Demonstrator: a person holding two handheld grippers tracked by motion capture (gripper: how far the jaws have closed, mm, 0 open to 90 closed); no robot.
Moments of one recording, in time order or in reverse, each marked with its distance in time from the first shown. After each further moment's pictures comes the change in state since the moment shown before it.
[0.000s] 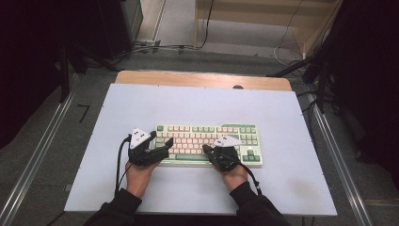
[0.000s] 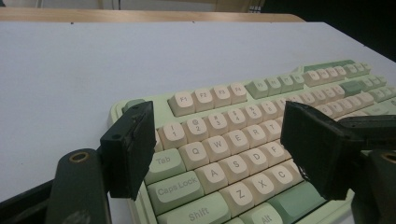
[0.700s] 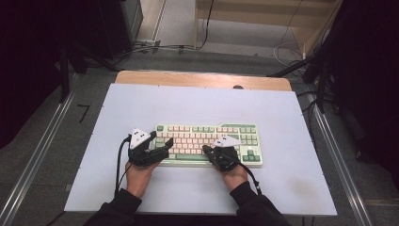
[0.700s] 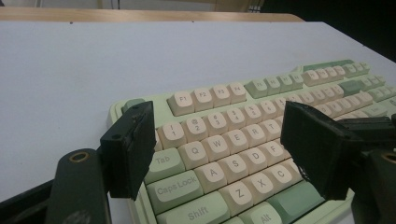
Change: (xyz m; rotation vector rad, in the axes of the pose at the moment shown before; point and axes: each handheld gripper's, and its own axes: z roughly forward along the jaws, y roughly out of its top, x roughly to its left) left arm 0.000 0.000 0.000 0.000 0.000 -0.001; right arm -0.002 -0.002 0.002 0.009 -0.001 -0.006
